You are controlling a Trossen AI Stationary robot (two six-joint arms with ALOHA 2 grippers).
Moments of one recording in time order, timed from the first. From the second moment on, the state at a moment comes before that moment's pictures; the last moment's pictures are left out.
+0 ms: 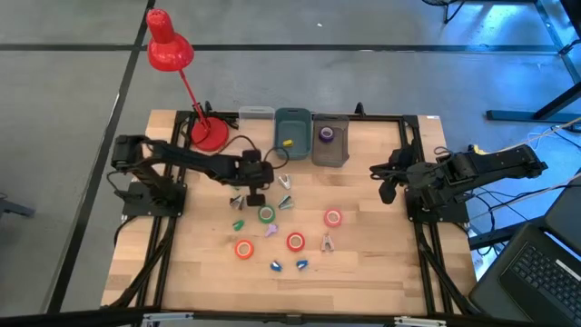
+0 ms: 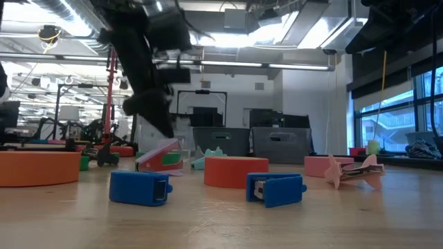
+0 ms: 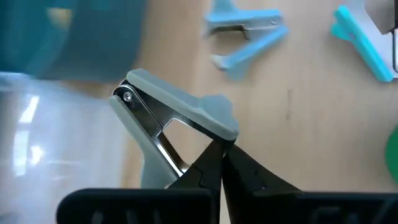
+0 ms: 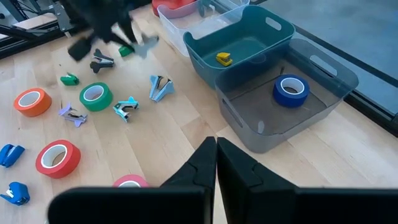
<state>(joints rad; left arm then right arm) 0.10 1.56 0.87 -0.40 -0.34 0.07 0.27 0.69 0.77 -0.80 0.58 0.59</state>
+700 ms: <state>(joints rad) 0.67 1.57 1.13 -0.50 -0.10 0.33 0.27 0.69 0.77 -0.80 0.62 0.59</state>
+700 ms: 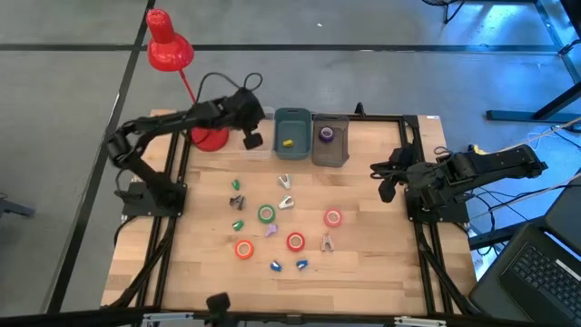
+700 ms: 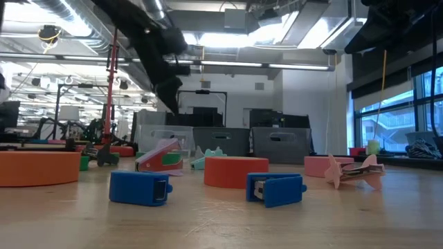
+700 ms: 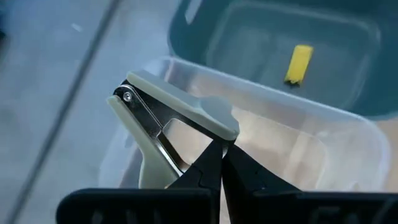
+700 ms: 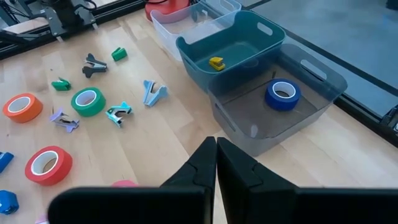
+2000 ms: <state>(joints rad) 0.72 1.95 1.37 -0.78 -0.03 0.34 0.27 0.69 0.77 -0.81 0.62 0.59</state>
